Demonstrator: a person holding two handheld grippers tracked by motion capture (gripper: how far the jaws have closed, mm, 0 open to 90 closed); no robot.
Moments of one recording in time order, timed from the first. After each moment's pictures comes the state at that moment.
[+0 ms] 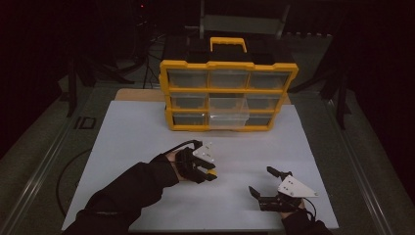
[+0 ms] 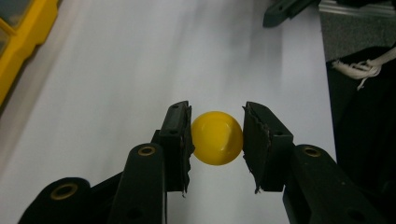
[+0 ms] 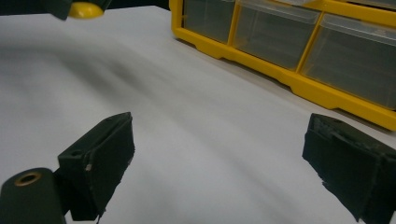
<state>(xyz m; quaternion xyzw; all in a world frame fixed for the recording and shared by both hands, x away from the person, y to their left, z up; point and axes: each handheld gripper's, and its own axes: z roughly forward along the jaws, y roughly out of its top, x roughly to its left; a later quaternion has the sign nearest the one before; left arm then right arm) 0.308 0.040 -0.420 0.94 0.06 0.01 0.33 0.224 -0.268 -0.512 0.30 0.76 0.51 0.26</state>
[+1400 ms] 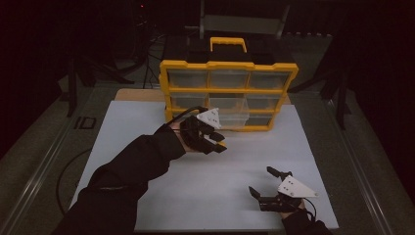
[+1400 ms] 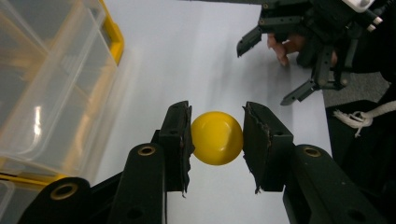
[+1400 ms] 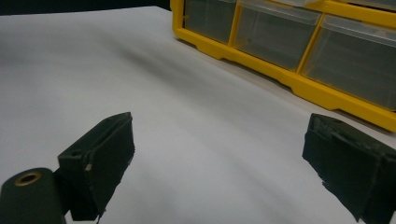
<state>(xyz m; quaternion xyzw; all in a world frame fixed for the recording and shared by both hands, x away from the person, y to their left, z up) 0.349 0.028 -0.344 0.93 0.06 0.03 0.37 0.223 -0.267 -0.512 0.30 0.76 0.52 0.26</state>
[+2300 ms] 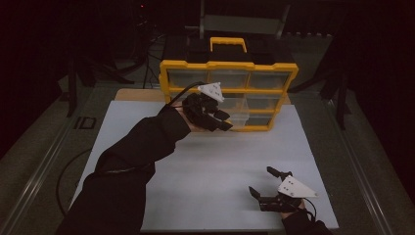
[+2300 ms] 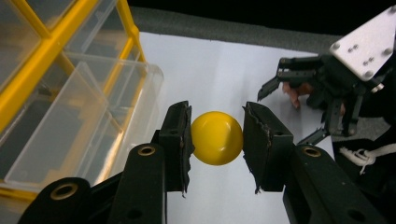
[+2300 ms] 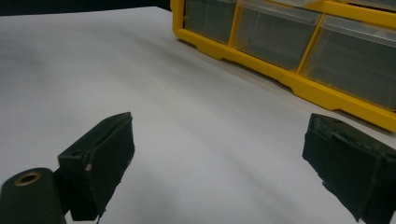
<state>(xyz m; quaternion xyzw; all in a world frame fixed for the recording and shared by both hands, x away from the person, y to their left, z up) 0.382 0.022 -0.303 0.91 0.08 0.03 0.41 0.223 -0.267 -0.512 0.30 0.76 0.52 0.26</state>
